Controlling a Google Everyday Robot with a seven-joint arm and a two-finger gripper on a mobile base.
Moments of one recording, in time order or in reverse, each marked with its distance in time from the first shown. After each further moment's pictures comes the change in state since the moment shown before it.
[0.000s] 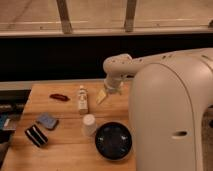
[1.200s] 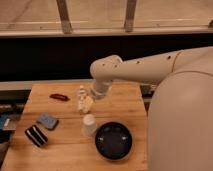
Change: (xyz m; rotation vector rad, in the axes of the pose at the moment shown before) arm 0.009 0.118 -0.035 -0.071 -0.059 -0.277
